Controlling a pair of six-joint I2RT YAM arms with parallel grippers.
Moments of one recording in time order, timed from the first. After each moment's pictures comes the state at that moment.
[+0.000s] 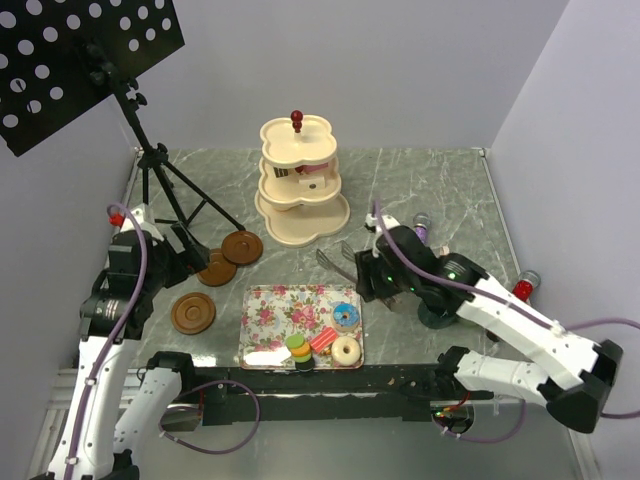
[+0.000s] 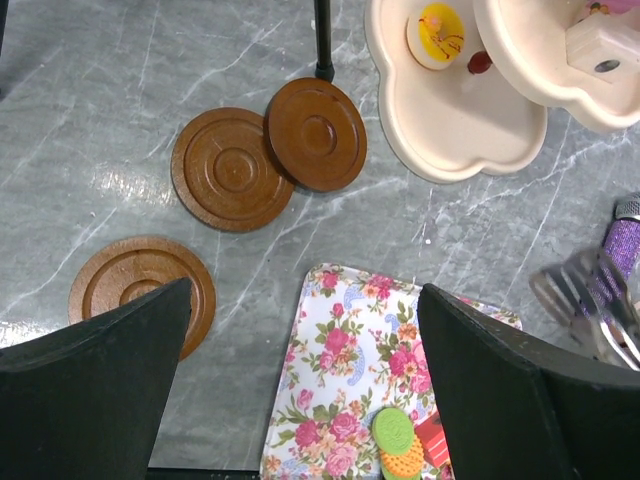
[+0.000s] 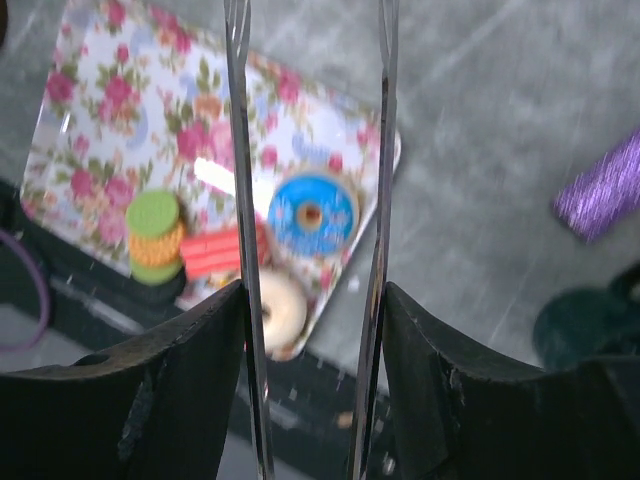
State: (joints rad) left arm -0.09 0.66 0.92 -0.84 -0.02 -0.55; right arm 0.84 1.02 1.00 -0.81 0.11 0.42
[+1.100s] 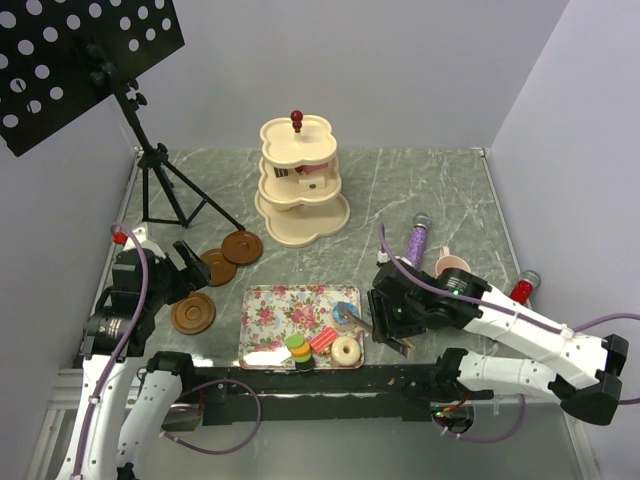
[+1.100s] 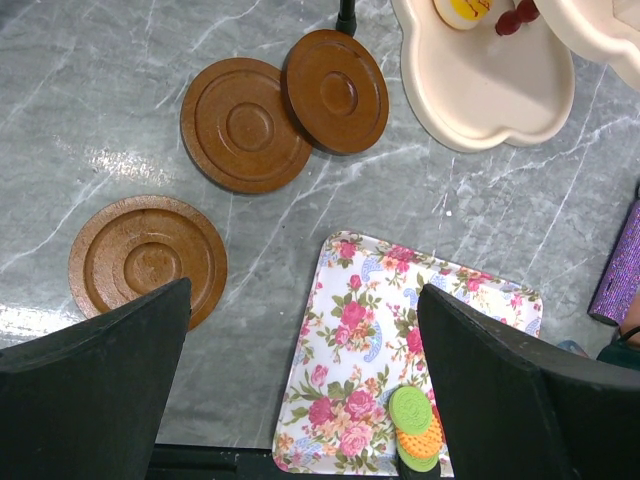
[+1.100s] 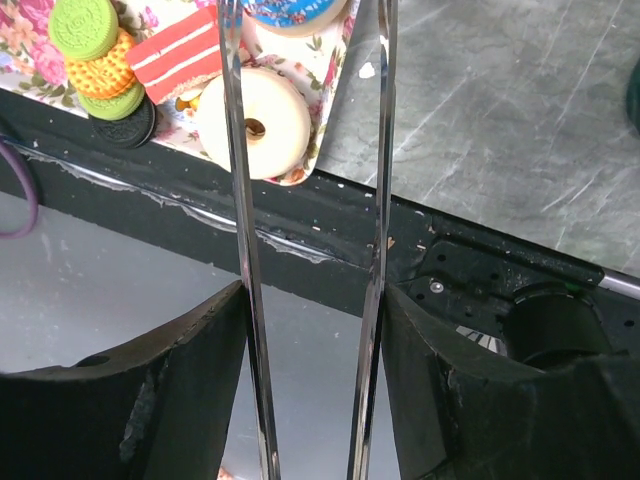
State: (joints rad) left arm -0.09 0.54 0.81 -0.88 -0.01 -0.56; right arm 1.02 0.95 0.99 -1.22 0.05 0.80
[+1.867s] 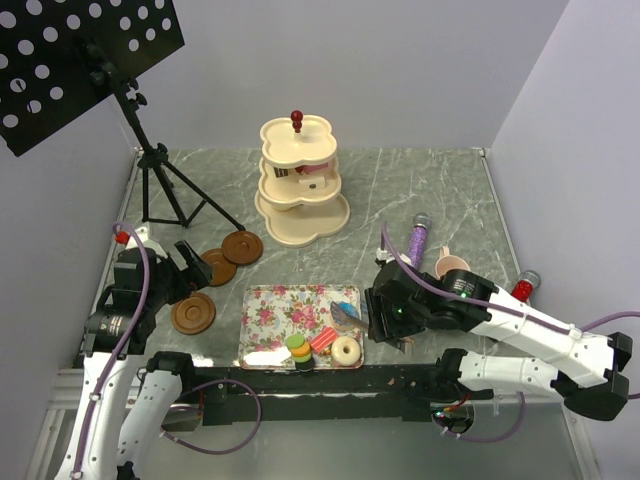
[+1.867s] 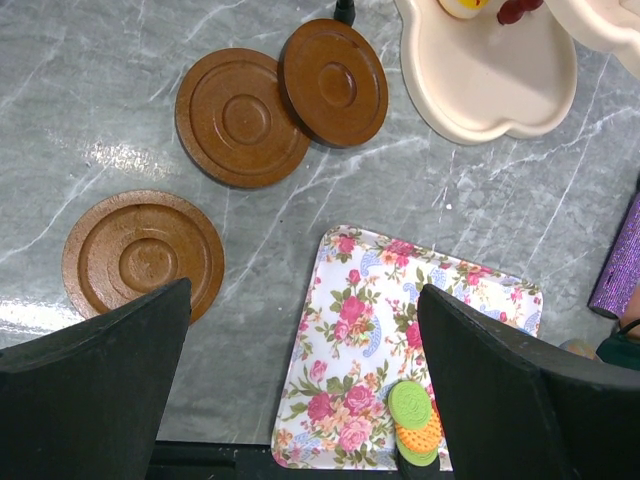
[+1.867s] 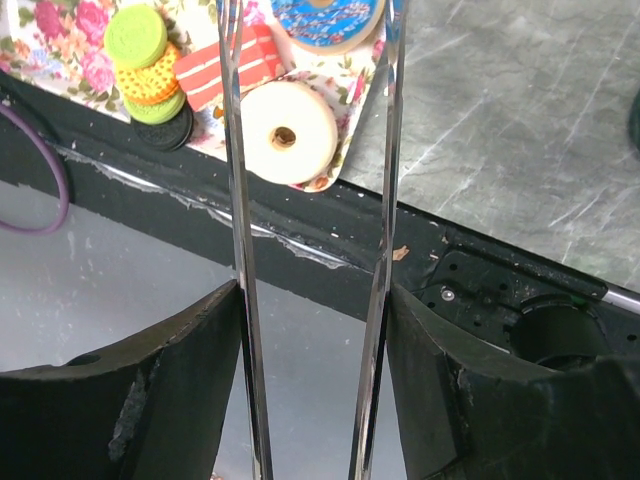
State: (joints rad) left arm -0.09 0.55 0.80 -0.88 0.00 -0.56; right arm 1.09 0.94 1.04 -1.22 0.10 0.82
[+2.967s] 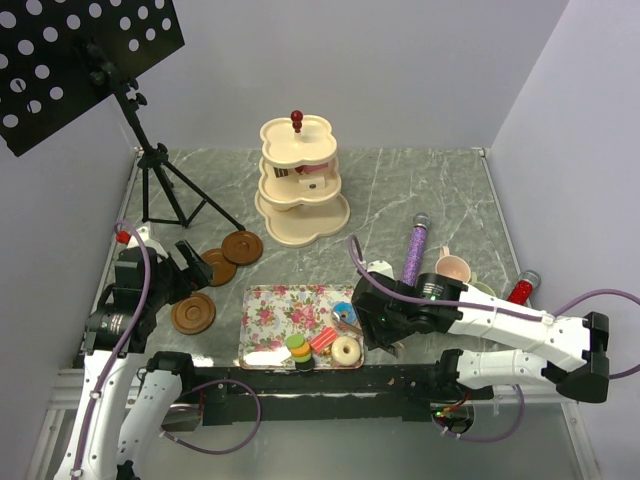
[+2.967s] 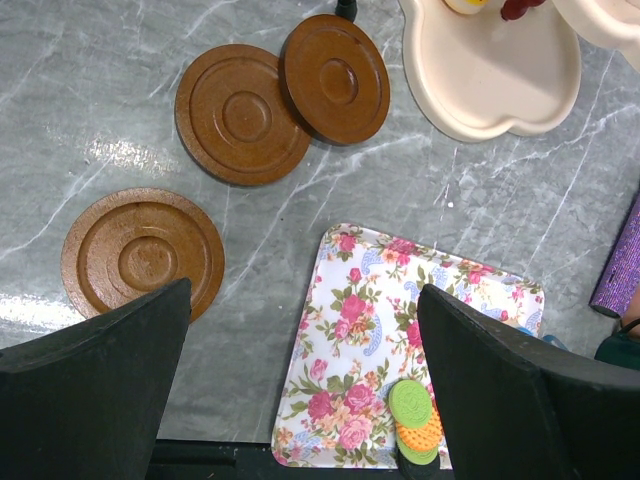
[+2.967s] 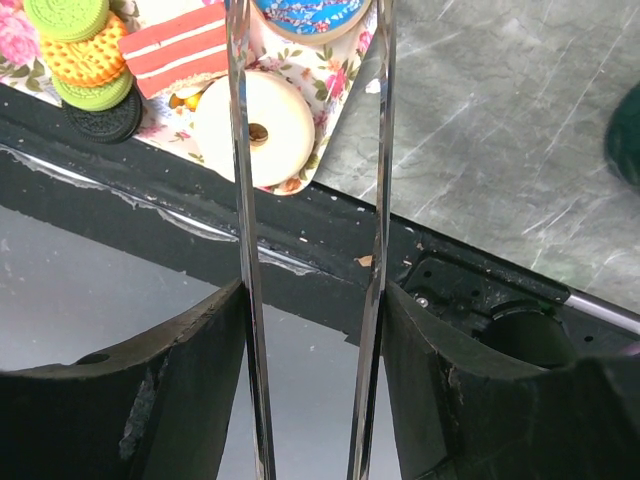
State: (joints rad) left arm -0.09 0.56 0.80 -0.88 0.00 -0.56; right arm 1.20 1.06 1.03 -1.21 0.17 0.82
